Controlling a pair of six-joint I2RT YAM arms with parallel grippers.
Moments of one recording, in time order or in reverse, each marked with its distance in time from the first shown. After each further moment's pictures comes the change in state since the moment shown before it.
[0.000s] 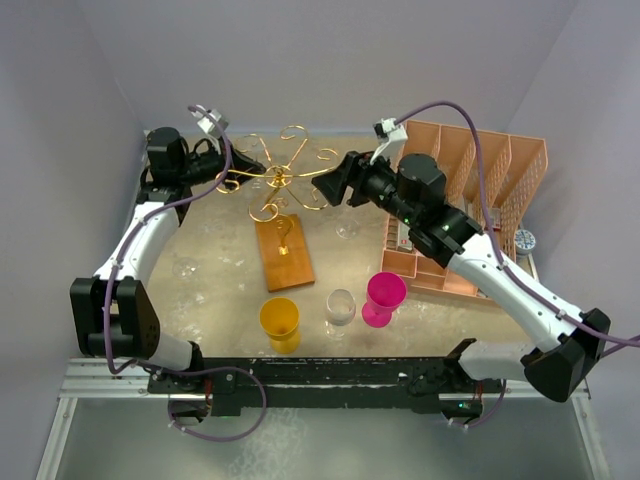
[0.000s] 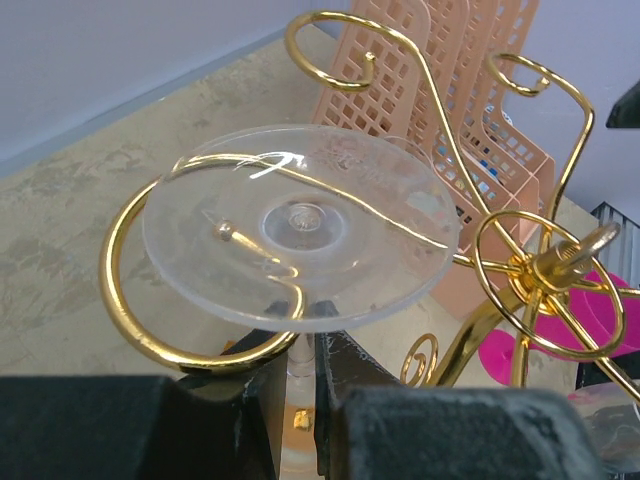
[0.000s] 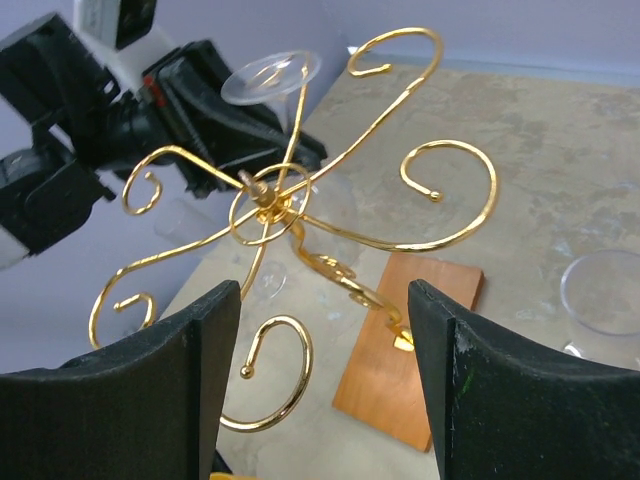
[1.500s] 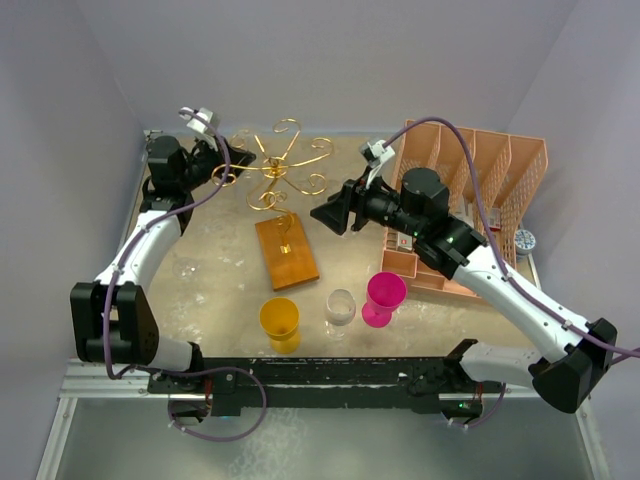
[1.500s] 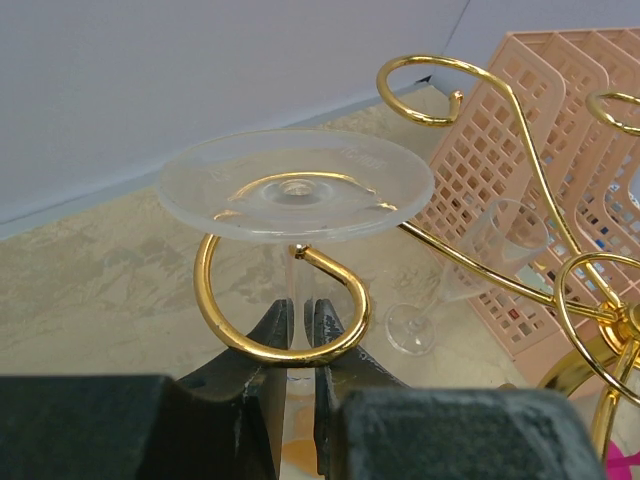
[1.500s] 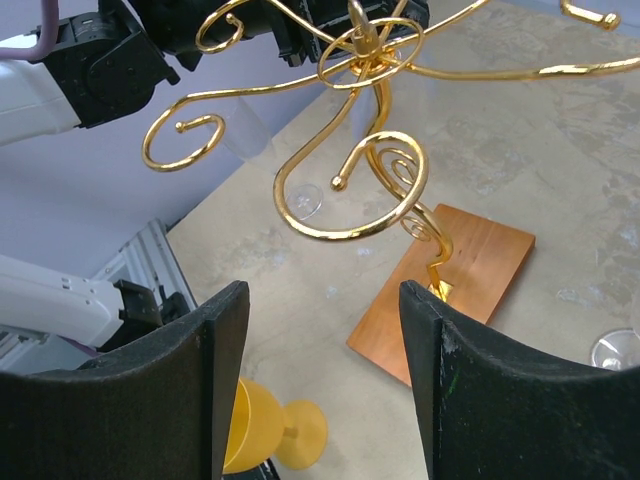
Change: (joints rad) left arm -0.011 -0.033 -0.091 0.183 -0.322 -0.074; right arm 0.000 -0.072 -0.117 0.010 -0.280 -0.118
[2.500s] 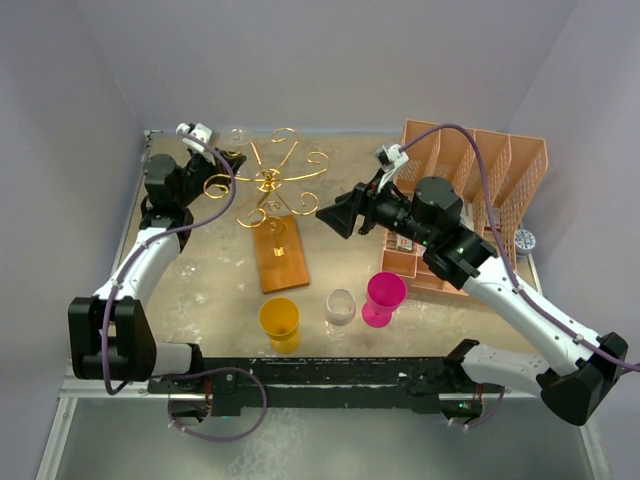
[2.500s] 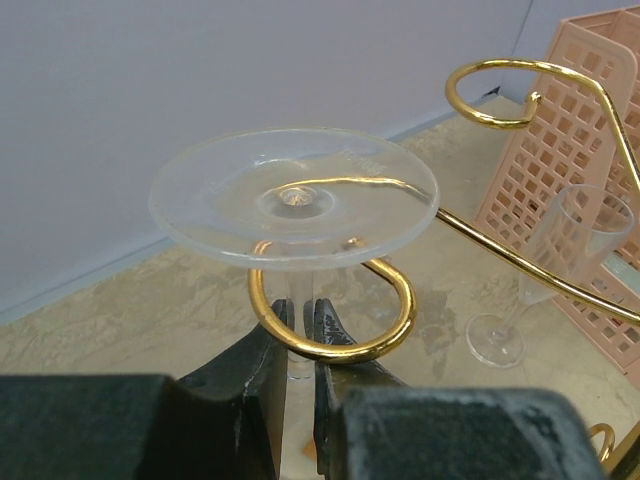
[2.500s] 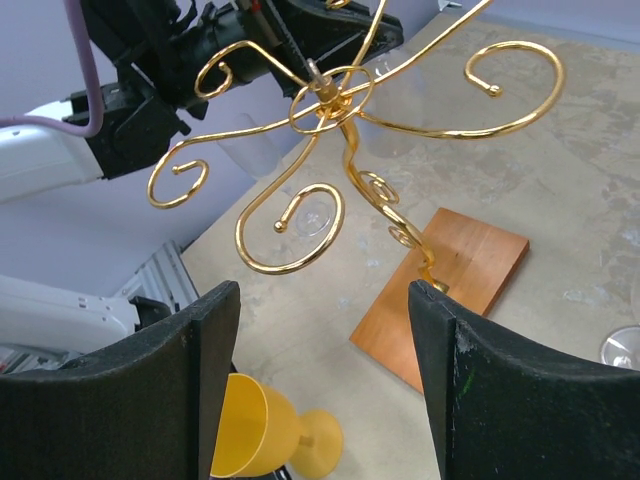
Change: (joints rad) left arm 0.007 -0.075 -0.128 0.142 -0.064 0.188; right arm 0.000 -0.080 -0.060 0.037 0.028 0.052
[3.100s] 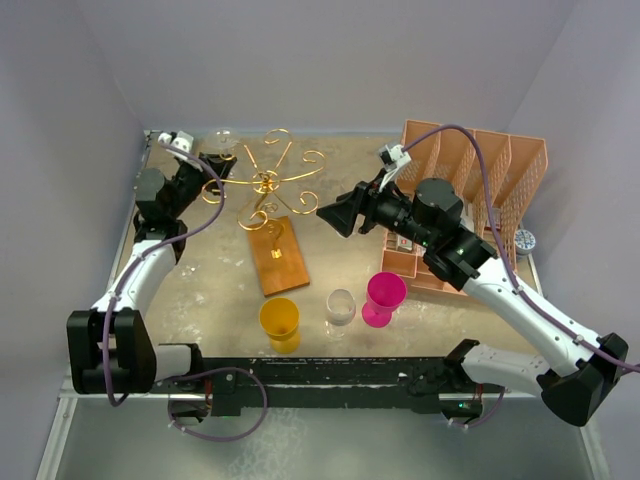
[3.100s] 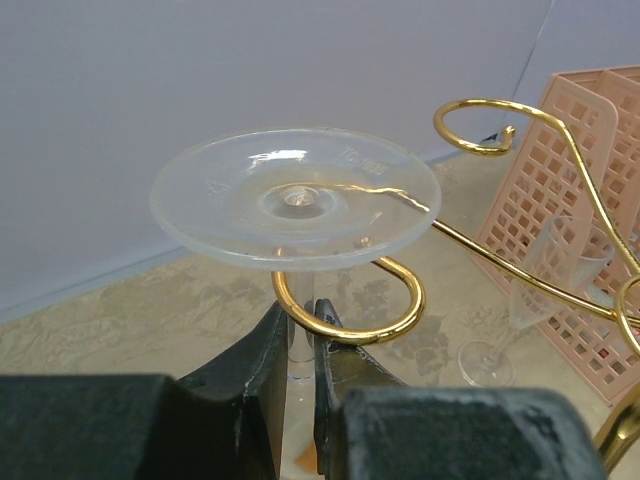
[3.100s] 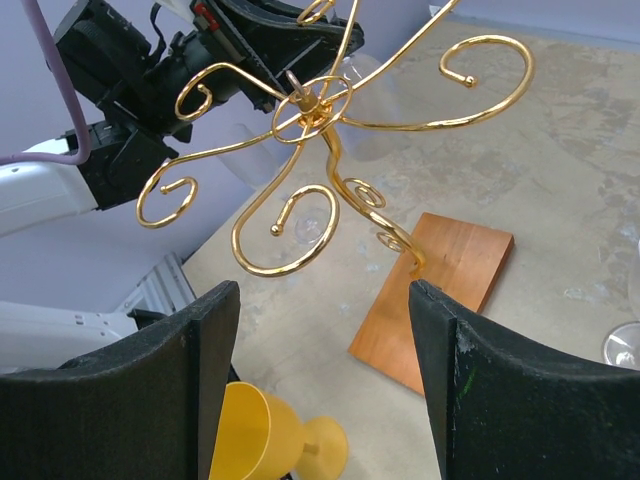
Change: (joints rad) left arm 0.035 -0.080 -0.130 0.158 -0.033 -0.132; right arm 0.000 -0.007 -0.011 0.014 0.032 0.028
